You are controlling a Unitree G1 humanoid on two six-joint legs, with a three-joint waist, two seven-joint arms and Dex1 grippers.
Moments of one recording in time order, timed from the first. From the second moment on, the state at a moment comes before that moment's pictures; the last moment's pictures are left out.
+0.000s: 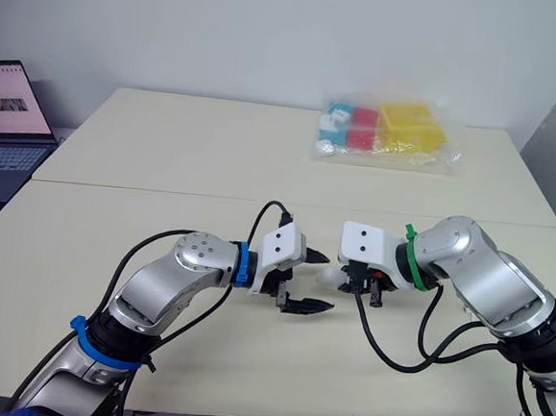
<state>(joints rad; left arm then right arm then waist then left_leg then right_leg) -0.56 0.47 -0.39 -0.26 -0.25 0.65 -0.97 -0.76 -0.94 0.49 -0.43 0.30 0.84 1.10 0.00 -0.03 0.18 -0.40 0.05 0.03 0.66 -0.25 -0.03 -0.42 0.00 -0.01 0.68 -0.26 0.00</state>
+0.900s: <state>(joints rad) -0.55 0.46 -0.40 -0.26 -0.25 0.61 -0.97 -0.73 -0.97 0.47 -0.46 0.29 0.83 1.16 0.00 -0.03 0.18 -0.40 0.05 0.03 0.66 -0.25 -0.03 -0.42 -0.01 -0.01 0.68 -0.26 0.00</state>
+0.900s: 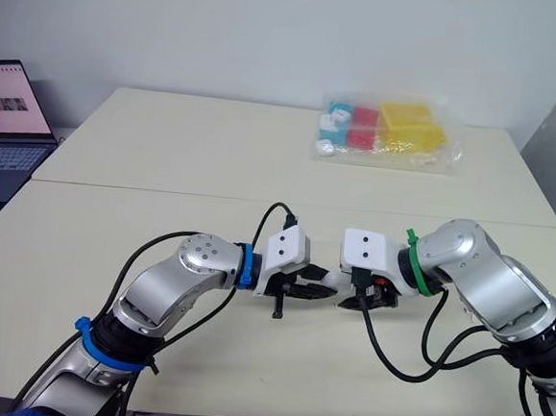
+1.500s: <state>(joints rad) -0.33 0.33 -0.23 -0.07 -0.35 0.16 -1.04 -0.45 -1.06 0.08 -0.44 0.32 0.52 1.17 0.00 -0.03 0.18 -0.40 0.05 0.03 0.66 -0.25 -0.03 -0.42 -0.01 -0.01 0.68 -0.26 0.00</state>
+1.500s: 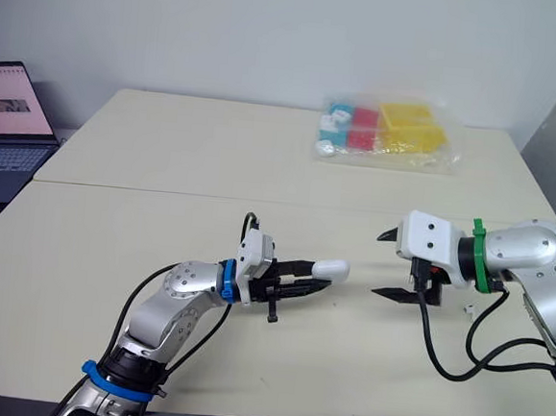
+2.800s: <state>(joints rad) -0.35 0.33 -0.26 0.01 -0.27 0.03 -0.99 -0.47 -0.98 -0.09 -0.52 0.48 0.76 1.05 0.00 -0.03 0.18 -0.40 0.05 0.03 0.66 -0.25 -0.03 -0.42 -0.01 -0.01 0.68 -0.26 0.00</state>
